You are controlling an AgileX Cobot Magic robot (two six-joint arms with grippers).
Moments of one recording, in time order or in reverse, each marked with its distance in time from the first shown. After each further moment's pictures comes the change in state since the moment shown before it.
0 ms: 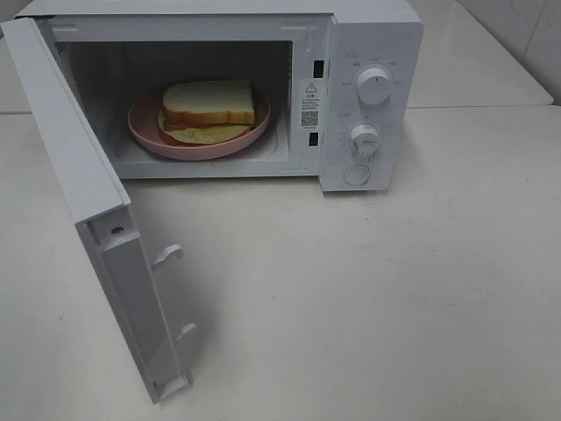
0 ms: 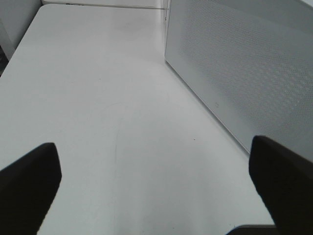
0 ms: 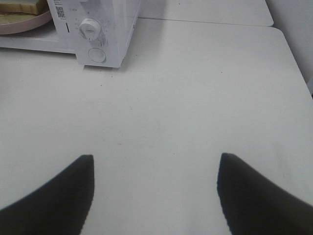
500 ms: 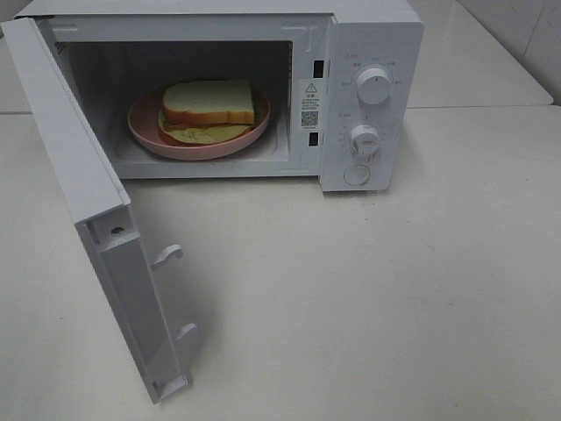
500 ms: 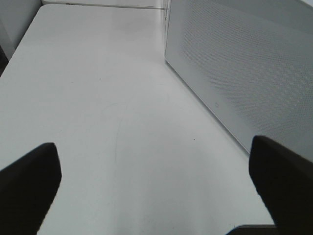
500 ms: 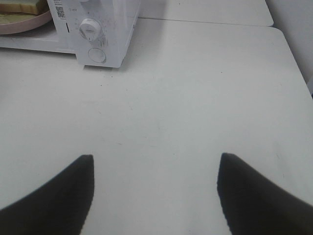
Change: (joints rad) left arm 0.000 0.000 0.000 0.000 0.000 0.000; right arm 0.000 0.000 0.000 0.000 0.000 0.000
